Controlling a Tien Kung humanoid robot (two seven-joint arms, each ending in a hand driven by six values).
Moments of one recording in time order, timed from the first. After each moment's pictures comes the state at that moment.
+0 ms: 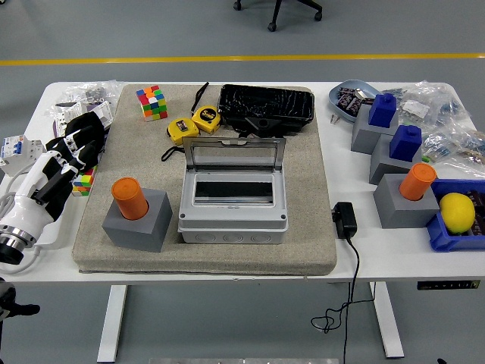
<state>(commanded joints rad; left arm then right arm) 0.06 0.07 -1.71 -1.51 1.23 -0.35 0.00 0.06 -0.20 0.53 0.29 -0.91 -0.40 0.08</state>
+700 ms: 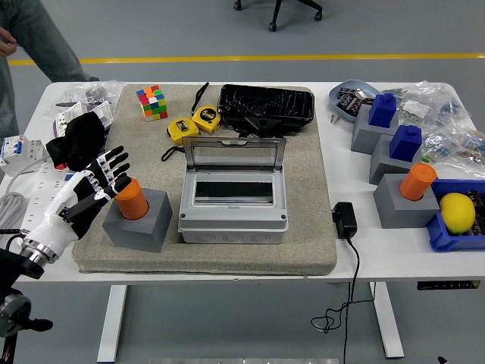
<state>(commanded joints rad) 0.08 0.05 -1.65 -1.48 1.22 -0.43 0.01 0.06 -0.20 0.53 0.29 -0.89 -0.40 0.09</state>
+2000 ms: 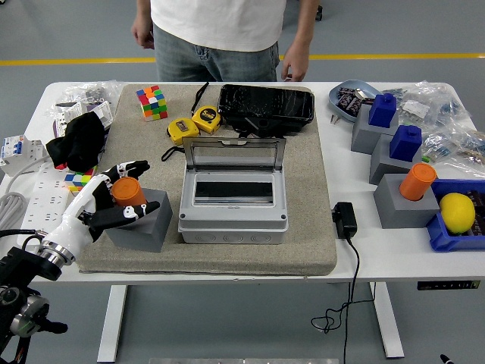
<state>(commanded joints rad) 0.08 0.05 -1.56 -1.48 1.29 -0.33 0.00 0.06 -0.20 0.56 0.29 -0.88 -0.40 0.08</state>
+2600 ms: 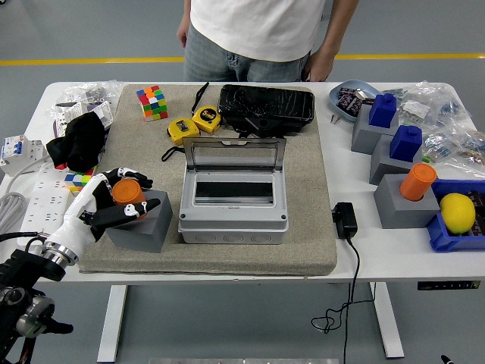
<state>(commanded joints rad) 0.08 0.05 -1.52 -1.47 1.26 -0.26 -0.02 0.06 -0.20 0.56 0.29 -0.88 -0.40 0.08</state>
